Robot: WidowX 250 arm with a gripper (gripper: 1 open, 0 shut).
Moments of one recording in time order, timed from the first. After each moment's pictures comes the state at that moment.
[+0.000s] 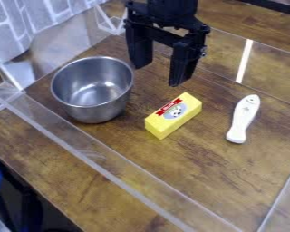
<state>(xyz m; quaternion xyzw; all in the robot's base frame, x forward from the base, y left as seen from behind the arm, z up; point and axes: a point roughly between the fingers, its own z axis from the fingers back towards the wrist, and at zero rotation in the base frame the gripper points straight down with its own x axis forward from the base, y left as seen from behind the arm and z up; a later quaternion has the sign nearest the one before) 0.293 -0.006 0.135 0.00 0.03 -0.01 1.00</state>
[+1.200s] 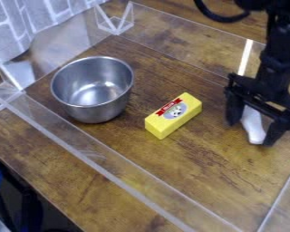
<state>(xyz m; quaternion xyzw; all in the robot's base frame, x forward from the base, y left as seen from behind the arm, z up) 0.382 -0.093 0.028 0.02 0.04 -0.03 1.00</state>
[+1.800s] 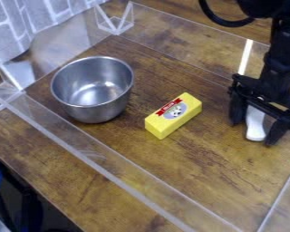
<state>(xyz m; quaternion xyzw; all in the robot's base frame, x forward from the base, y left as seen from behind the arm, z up) 0.393 -0.092 0.028 0.02 0.03 -0.04 1.00</state>
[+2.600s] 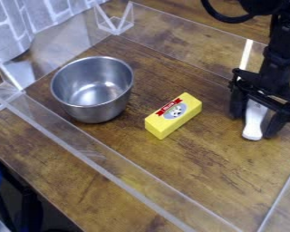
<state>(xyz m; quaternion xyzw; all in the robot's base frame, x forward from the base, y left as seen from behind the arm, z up) 0.409 -0.084 0.025 0.03 0.02 -0.03 1.00</state>
